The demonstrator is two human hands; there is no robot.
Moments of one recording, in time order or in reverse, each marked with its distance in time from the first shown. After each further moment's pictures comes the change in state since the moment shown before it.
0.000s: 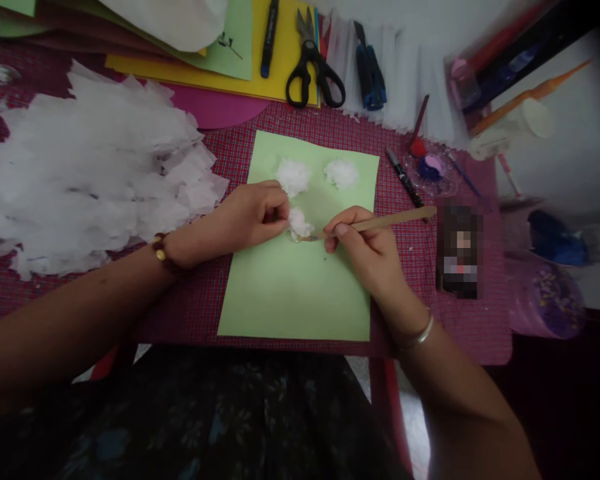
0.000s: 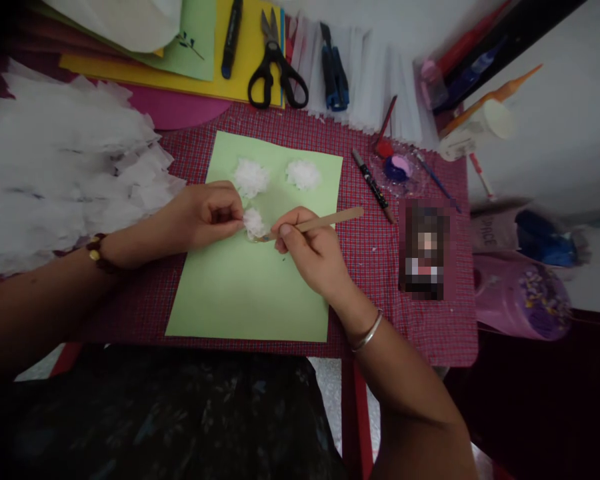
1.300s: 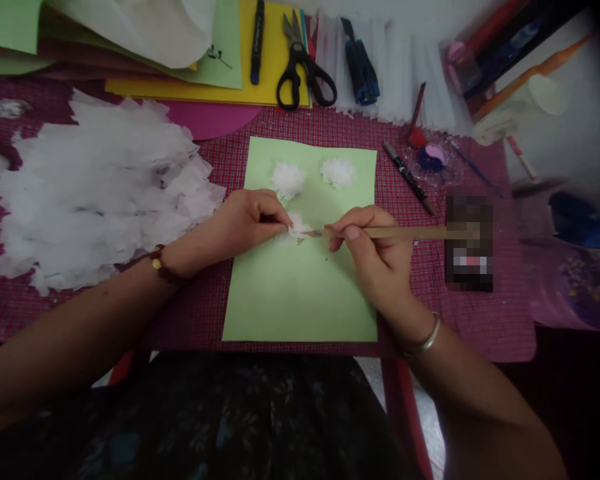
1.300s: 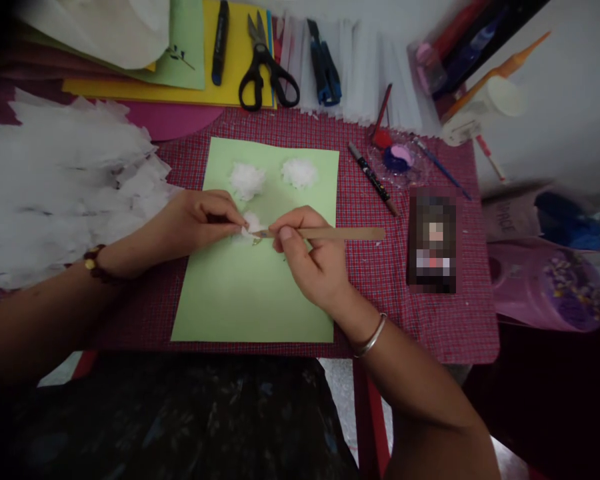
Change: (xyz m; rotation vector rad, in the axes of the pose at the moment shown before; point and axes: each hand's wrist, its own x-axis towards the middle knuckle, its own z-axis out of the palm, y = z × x) left_hand 0.000 0.008 -0.003 -0.111 -0.042 -0.113; right_hand -0.010 -0.001 0.009 0.096 0.157 -0.202
